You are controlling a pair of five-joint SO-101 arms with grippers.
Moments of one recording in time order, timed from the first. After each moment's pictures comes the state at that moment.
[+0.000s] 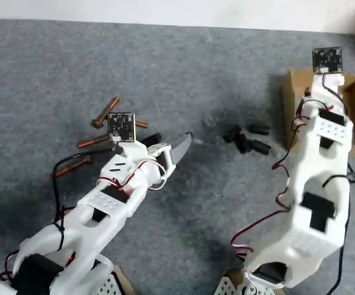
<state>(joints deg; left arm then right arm) 19.0 -23.3 72.4 -14.3 30.1 19.2 13.5 6.9 27.9 24.9</state>
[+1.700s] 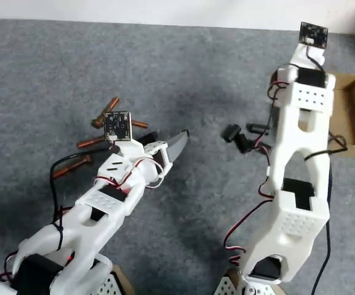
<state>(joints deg) 17.5 -23.3 72.4 -14.3 30.1 6.7 20.9 -24.9 70.7 -4.4</state>
